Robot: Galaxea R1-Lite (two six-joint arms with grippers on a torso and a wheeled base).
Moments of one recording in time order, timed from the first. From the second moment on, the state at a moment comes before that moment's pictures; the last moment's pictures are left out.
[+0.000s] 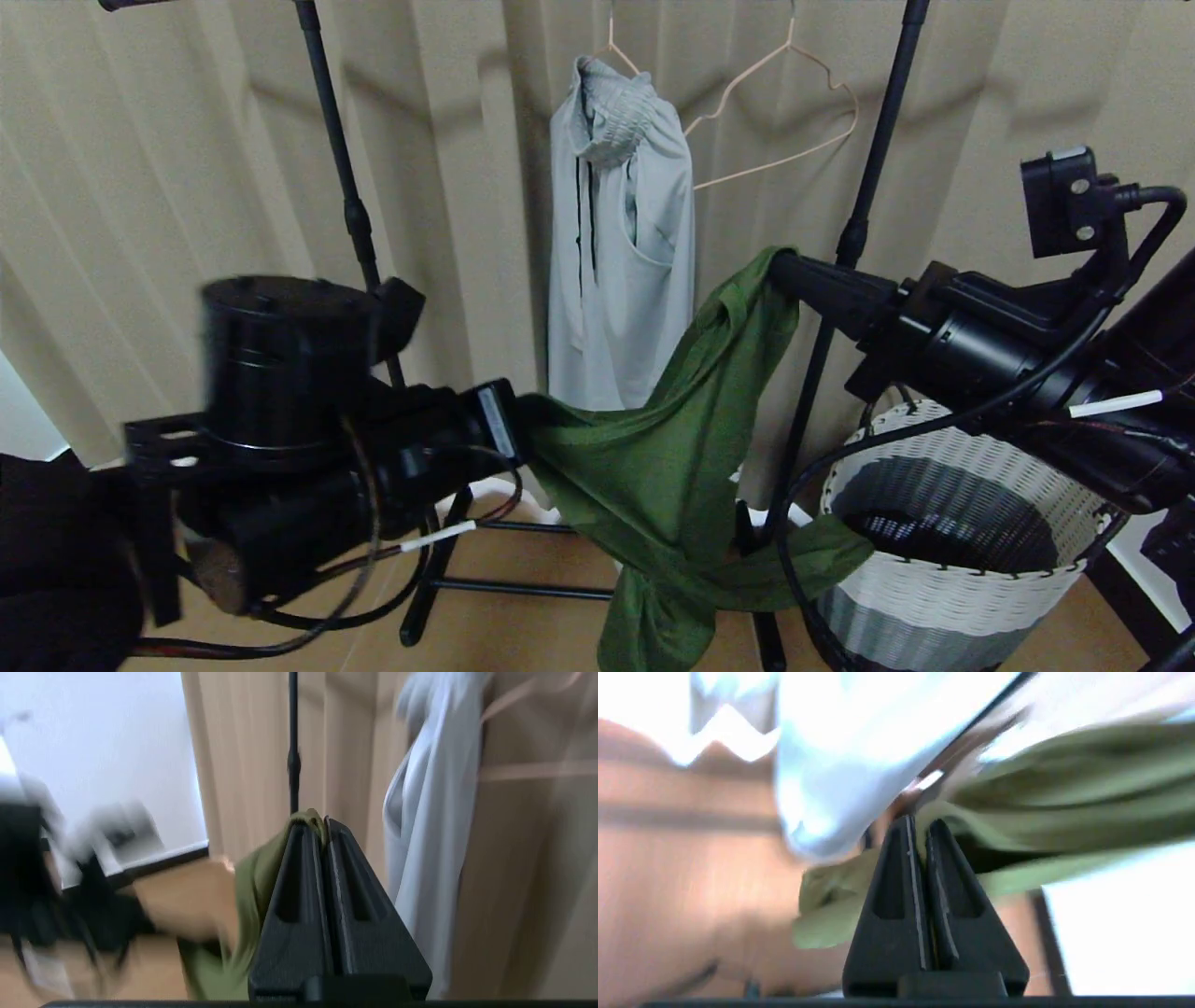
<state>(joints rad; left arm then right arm) -0.71 1.54 -0.79 -0.42 0.14 -0.64 0.53 1.59 -0.66 -1.14 0.30 0.17</state>
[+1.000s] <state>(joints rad) -0.64 1.42 -0.94 -0.37 -0.04 -0.46 0.63 1.73 -0.44 -1.15 0.30 0.11</state>
